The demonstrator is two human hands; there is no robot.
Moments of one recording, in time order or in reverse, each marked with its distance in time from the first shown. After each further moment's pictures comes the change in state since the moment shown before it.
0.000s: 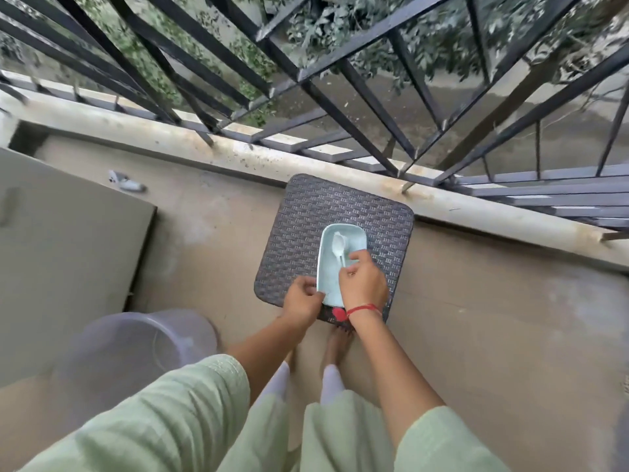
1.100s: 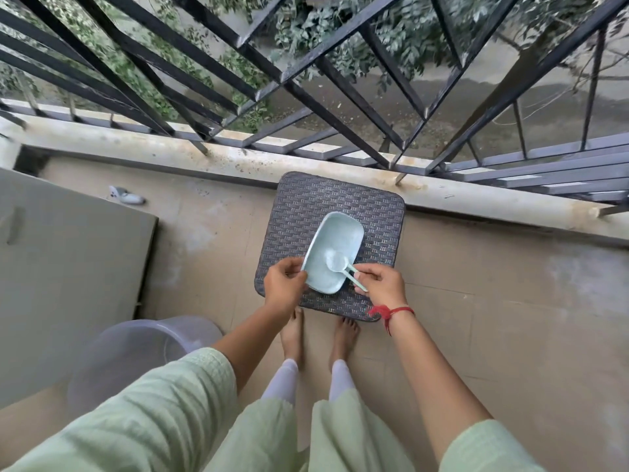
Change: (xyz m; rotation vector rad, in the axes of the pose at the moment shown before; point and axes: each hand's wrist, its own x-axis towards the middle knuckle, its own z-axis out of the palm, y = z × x) left_hand 0.007 0.008 -0.024 0.047 0.120 0.169; right_hand -0.003 0.050 -0.021 0.666 -0.241 0.194
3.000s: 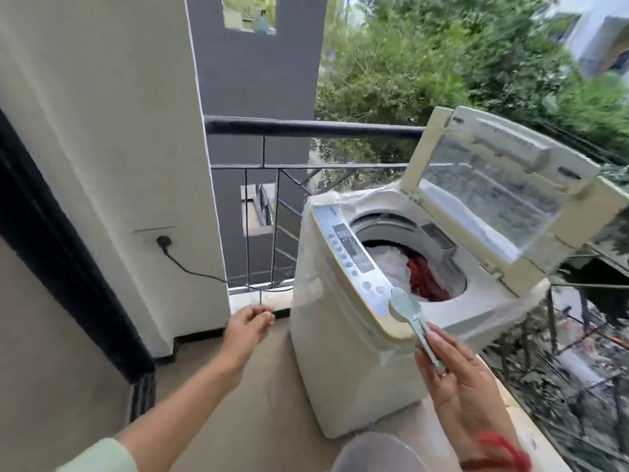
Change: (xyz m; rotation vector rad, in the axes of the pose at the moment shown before) left_hand -0.376 -0.340 -0.789 -1.081 0.791 0.312; right_hand -0.682 -0.094 0.517 0.304 -0.929 -0.312
